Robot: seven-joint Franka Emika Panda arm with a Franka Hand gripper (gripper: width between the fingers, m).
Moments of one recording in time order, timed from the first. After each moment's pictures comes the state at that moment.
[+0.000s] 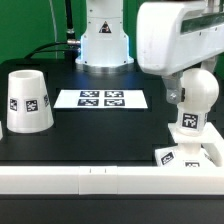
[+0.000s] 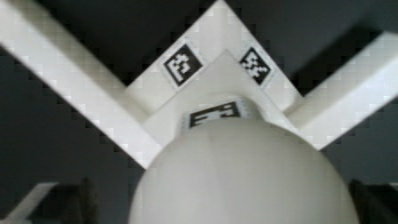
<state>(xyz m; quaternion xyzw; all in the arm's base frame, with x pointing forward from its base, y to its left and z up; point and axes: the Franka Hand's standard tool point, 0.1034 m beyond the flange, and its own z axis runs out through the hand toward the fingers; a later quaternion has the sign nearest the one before) 0.631 0.082 0.118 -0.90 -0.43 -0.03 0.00</state>
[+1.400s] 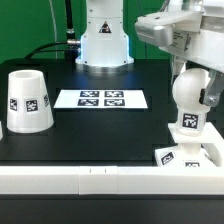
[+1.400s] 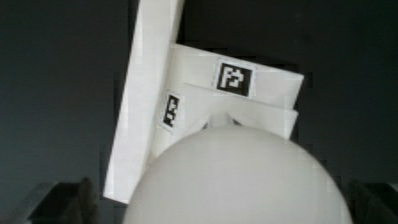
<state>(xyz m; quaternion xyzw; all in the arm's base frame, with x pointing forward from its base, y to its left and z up) 0.634 0.085 0.117 -0.61 -0.79 0.01 -0.06</state>
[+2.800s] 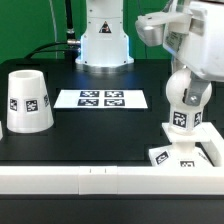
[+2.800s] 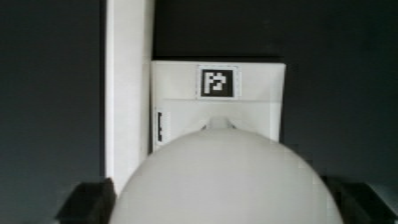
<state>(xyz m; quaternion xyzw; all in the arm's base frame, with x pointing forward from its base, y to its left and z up) 0.628 0.073 0.115 -0.73 -0.68 0.03 -0.05</state>
